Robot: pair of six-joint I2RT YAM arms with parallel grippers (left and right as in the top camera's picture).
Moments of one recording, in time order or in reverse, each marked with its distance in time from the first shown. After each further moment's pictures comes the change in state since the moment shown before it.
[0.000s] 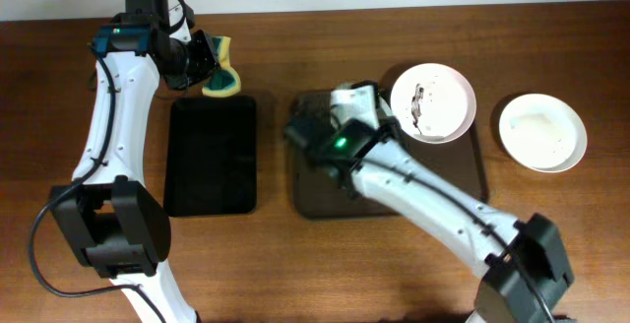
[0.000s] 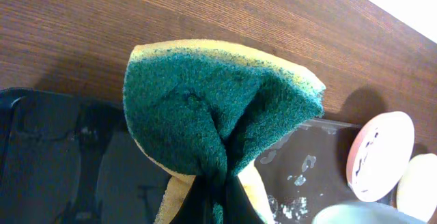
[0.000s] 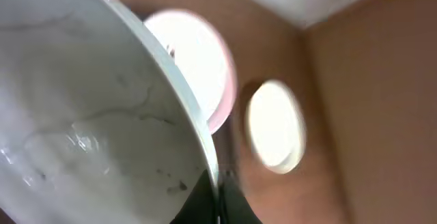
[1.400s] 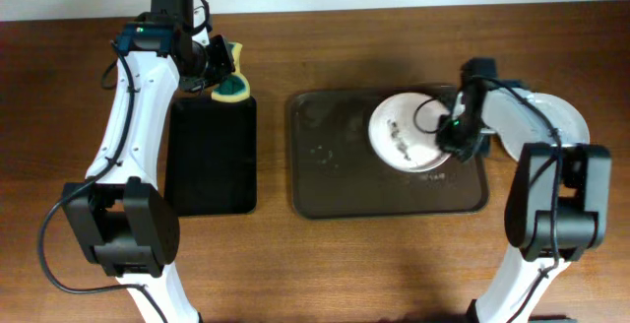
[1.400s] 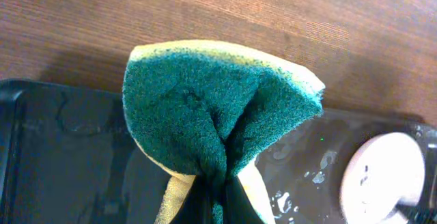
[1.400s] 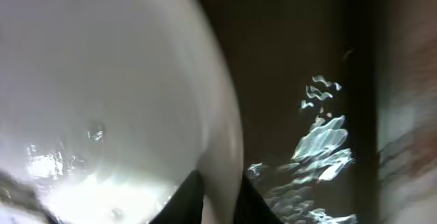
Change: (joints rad) left arm -0.077 0.000 0.000 -0.024 -0.115 0.003; right arm -0.806 0.242 -0.135 0.322 -1.014 -0.412
